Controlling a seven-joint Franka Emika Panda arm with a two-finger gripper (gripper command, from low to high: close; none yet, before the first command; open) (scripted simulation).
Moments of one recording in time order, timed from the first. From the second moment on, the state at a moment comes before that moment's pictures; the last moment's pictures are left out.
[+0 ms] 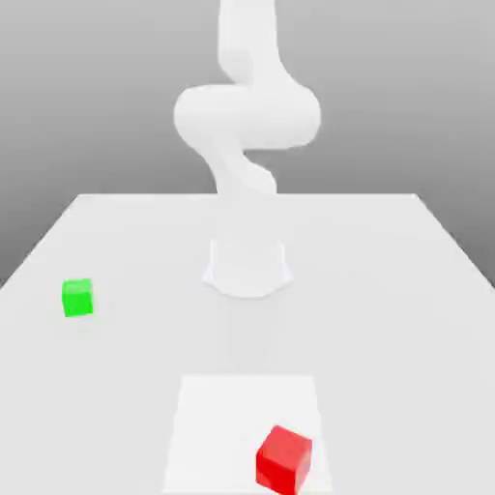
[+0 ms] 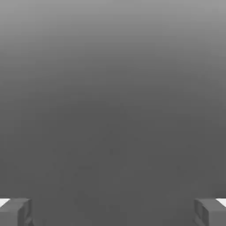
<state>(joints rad) -0.03 -0.71 0.04 -2.31 -0.02 2.33 0.86</state>
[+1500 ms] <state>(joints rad) -0.17 0.19 0.14 -2.50 -0.12 2.68 1.42</state>
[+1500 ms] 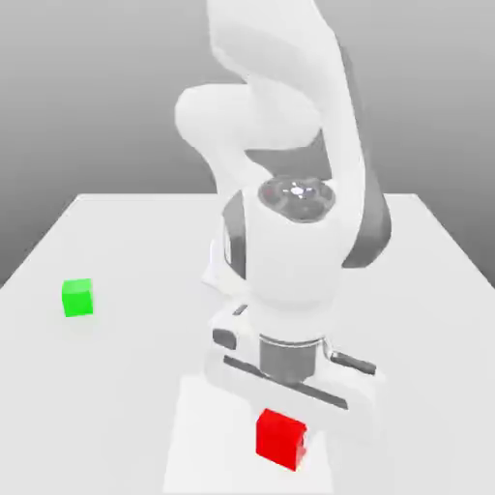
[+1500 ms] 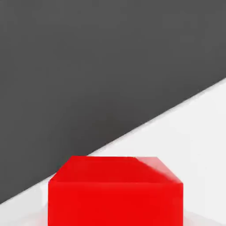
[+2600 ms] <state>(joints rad) -0.82 -0.21 -0.50 -2.93 -0.16 2.74 0.79</state>
